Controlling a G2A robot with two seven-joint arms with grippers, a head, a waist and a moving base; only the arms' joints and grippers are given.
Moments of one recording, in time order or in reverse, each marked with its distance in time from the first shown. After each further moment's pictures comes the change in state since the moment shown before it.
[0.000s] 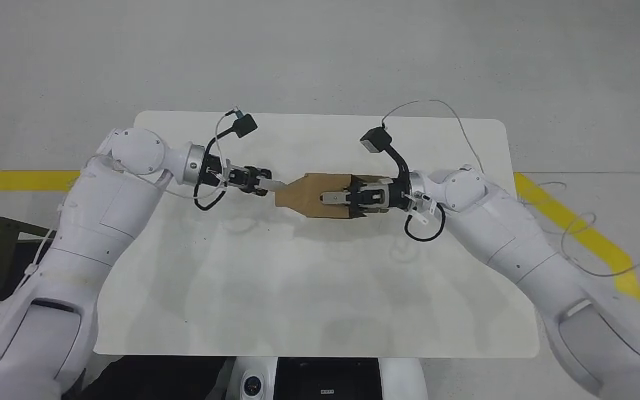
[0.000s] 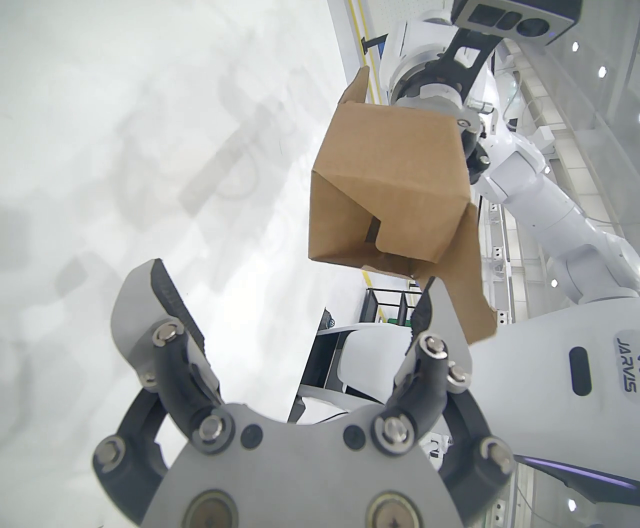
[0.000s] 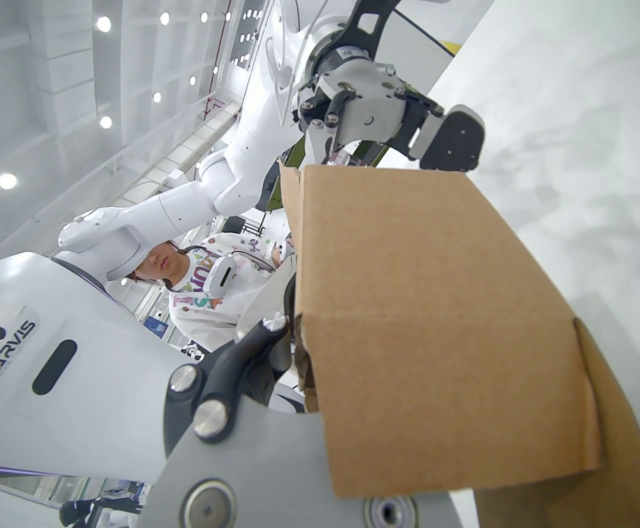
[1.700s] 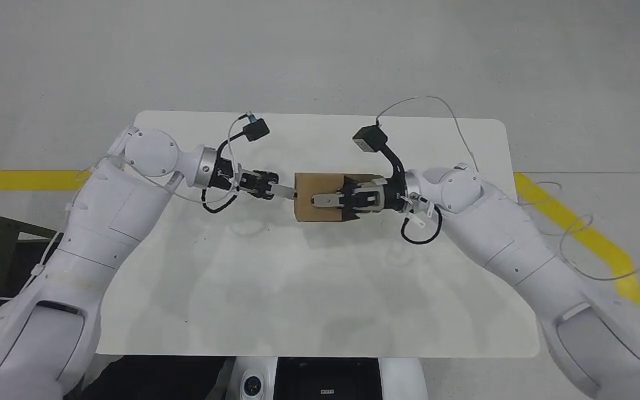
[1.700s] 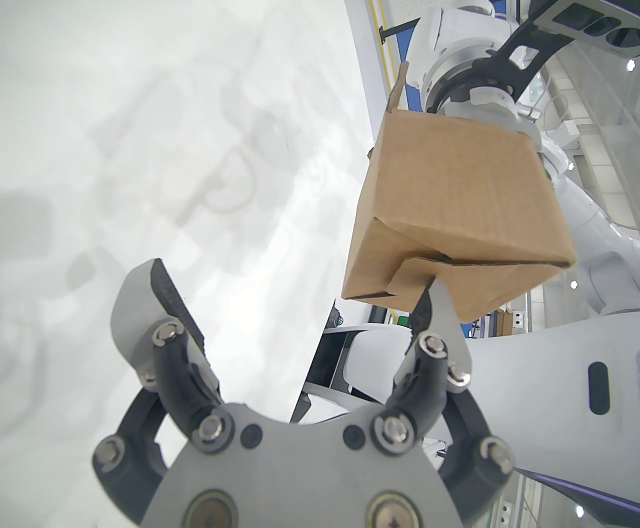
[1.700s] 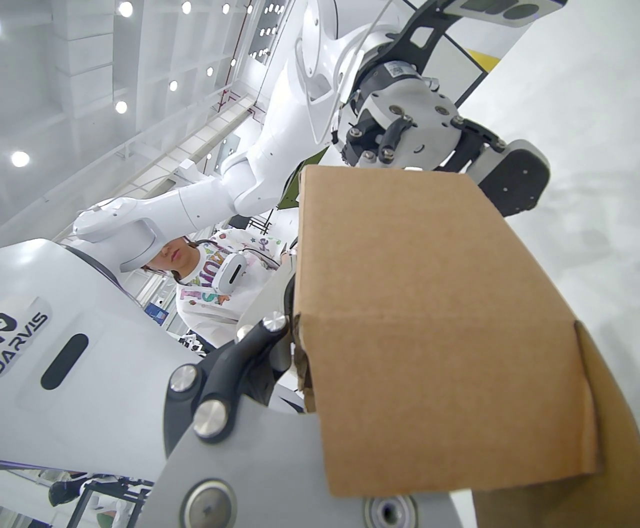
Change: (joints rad) left arm 0.007 -0.015 0.036 -0.069 0.077 0.058 0.032; right arm -0.023 -0.008 0.046 -0.100 -0.011 0.007 0.007
